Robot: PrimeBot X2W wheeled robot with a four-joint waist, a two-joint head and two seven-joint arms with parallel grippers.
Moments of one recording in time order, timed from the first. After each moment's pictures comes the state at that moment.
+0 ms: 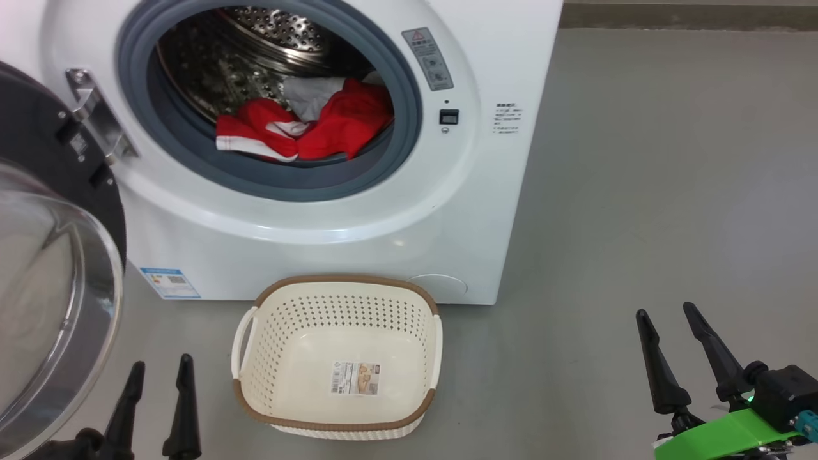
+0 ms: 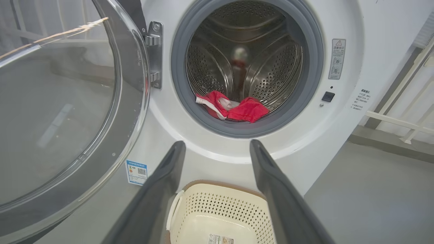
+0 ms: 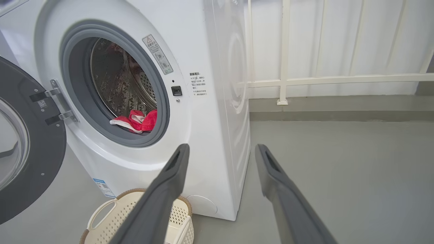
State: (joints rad) left arm 0.00 0.09 0.11 0.22 -0.38 -0.13 -0.26; right arm 0.04 -0.12 0.00 0.14 0.36 0.13 -0.26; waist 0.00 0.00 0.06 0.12
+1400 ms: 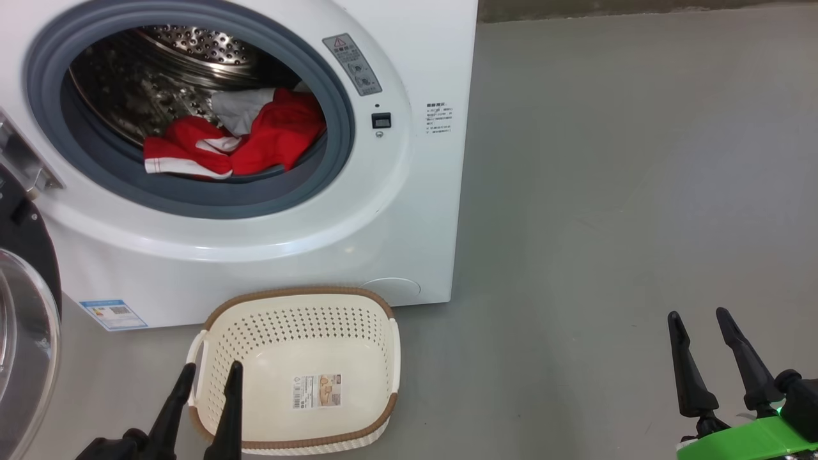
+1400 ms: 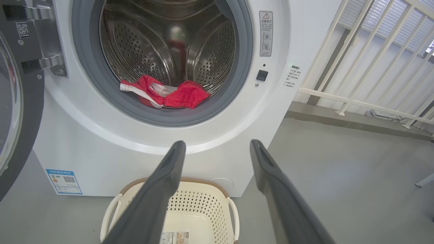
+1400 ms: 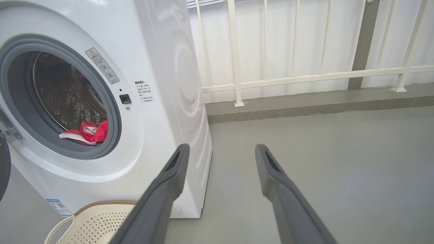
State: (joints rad) left arm 0.02 0.12 -0.04 0.18 -0.41 -0.13 -0.26; right arm 0.08 -0.11 -0.08 0.12 0.36 0.13 -0.26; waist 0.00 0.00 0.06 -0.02
